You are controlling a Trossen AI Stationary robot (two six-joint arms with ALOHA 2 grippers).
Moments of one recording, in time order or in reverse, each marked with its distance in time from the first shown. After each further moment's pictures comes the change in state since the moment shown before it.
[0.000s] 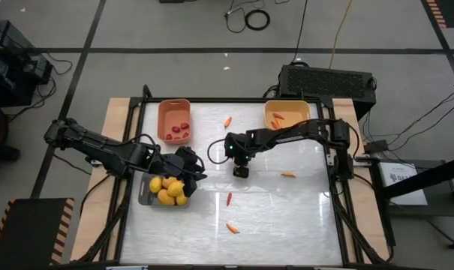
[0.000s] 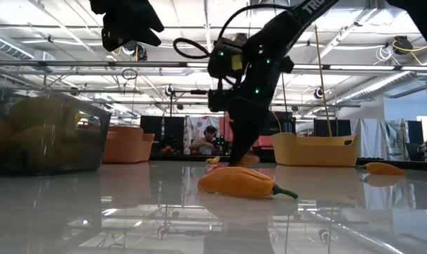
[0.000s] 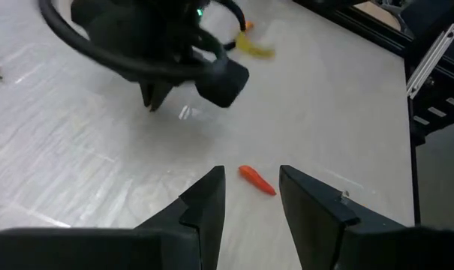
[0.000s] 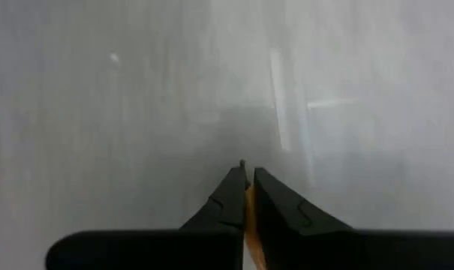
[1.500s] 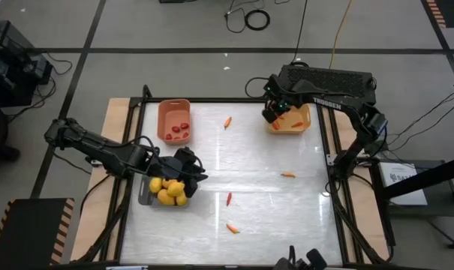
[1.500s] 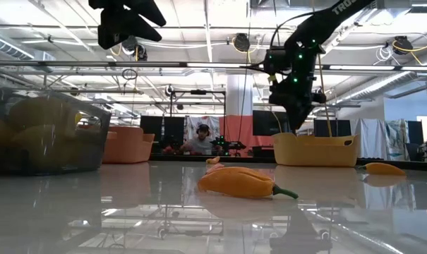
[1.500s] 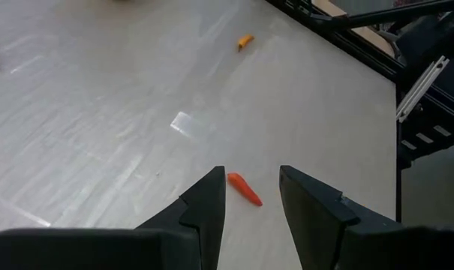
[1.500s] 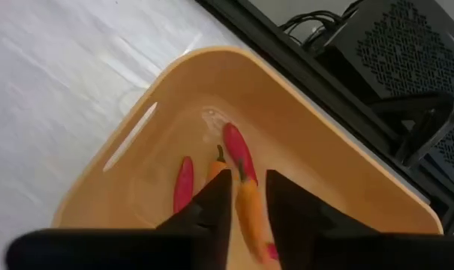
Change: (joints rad) left arm -0.034 0.000 0.000 0.026 -0.051 -0.104; right arm -0.549 -0.319 -0.040 -0.359 0.314 0.173
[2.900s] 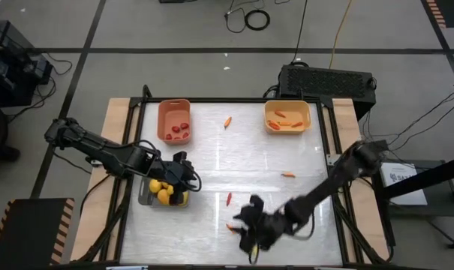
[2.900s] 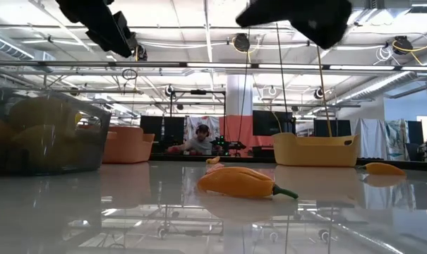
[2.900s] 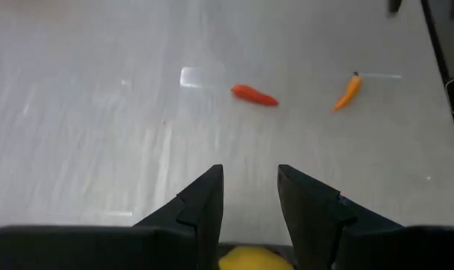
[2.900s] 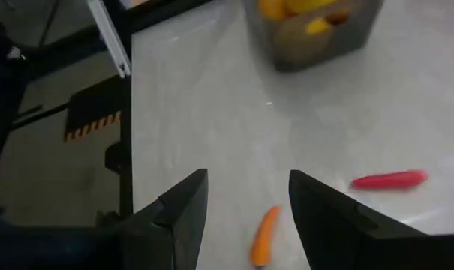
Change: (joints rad) left arm -0.019 0.000 0.000 -0.201 0.162 0.426; right arm 1.318 0.162 0.004 0.706 0.278 0.625
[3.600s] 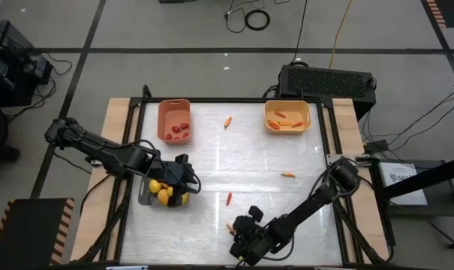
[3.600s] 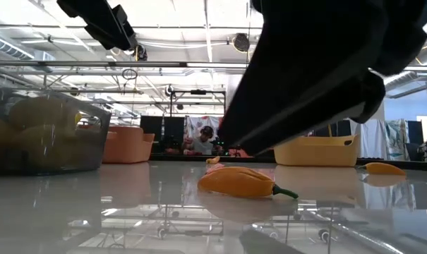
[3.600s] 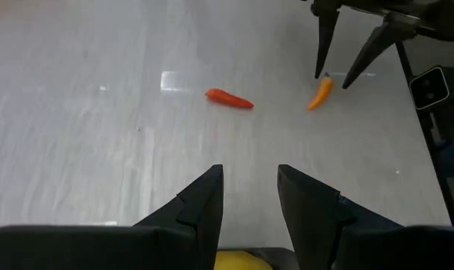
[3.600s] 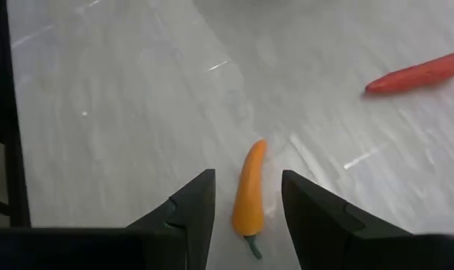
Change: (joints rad) left arm 0.001 0.000 0.000 0.031 0.068 0.022; right arm 0.042 0.306 0.194 -0.213 0.061 0.262
